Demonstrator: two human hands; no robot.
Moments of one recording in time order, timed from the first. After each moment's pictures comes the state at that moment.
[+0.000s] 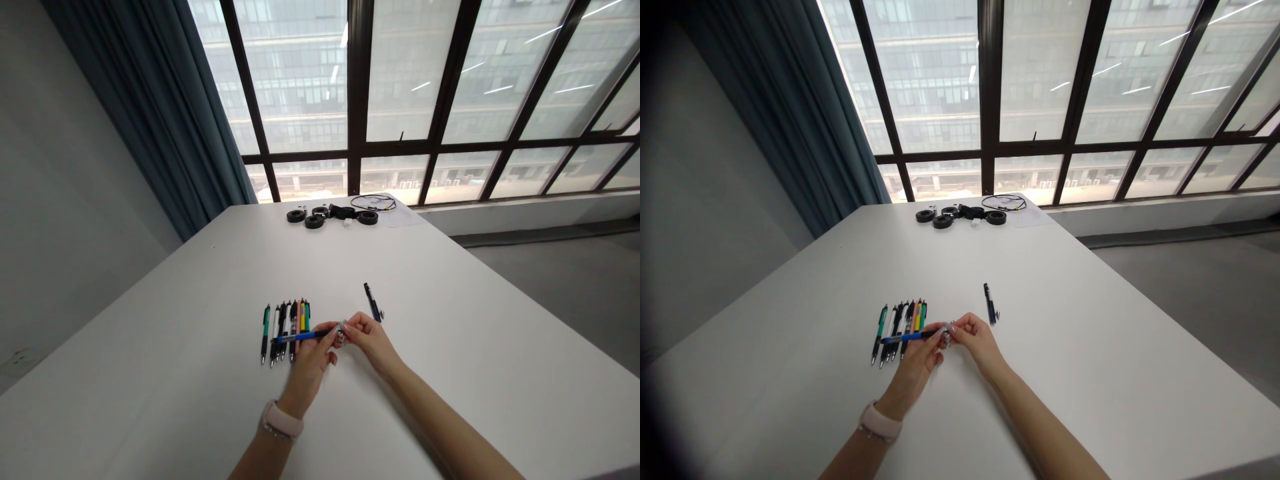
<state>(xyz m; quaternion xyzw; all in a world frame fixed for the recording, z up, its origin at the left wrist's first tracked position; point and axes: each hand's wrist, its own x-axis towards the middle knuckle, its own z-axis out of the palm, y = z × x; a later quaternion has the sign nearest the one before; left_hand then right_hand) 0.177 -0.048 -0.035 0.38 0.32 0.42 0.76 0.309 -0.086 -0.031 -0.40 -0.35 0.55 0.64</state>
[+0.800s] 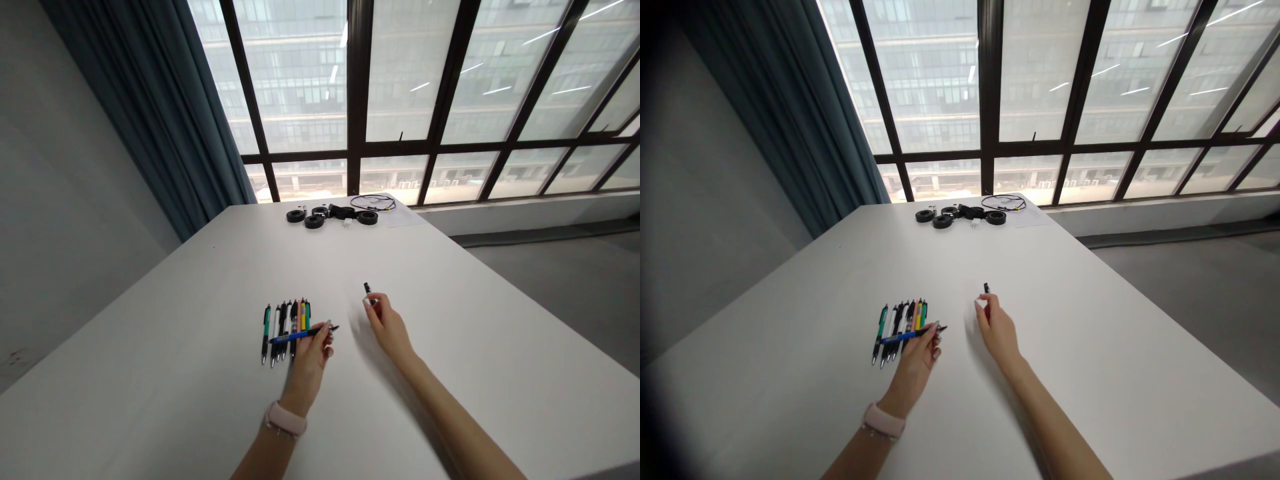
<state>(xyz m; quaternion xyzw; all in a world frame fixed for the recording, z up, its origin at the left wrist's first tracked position) 0.180 -0.045 -0.042 0.26 0.36 0.48 0.75 0.348 -0.087 -0.030 -0.73 -0.50 0.15 0.45</state>
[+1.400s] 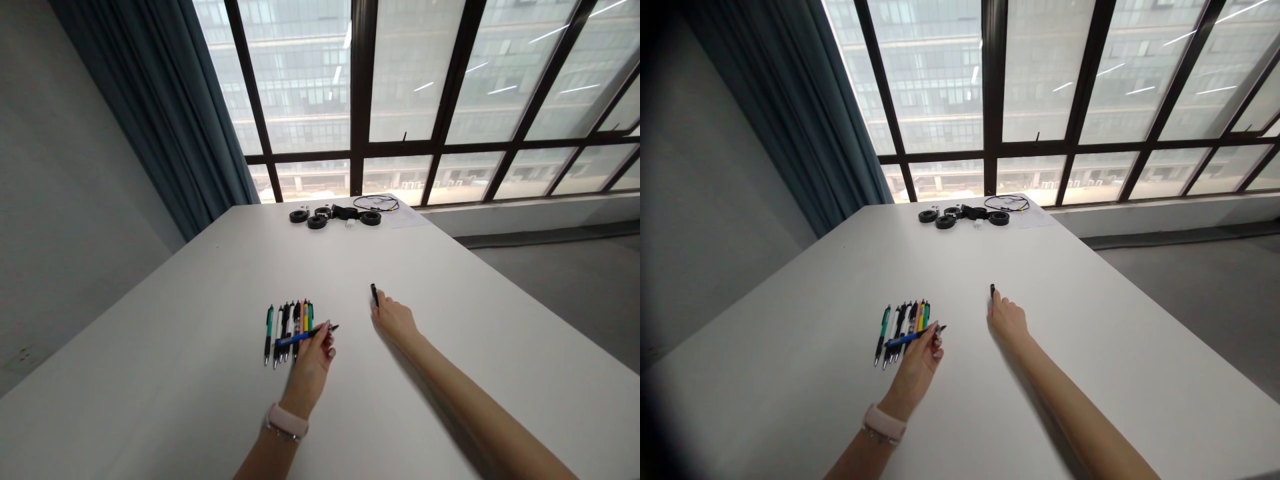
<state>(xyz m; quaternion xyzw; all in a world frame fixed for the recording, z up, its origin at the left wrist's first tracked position) 0.177 -0.043 -0.037 0.21 0.34 0.49 0.78 0.376 -0.059 -0.035 -0.83 -0.55 0.02 0.04</state>
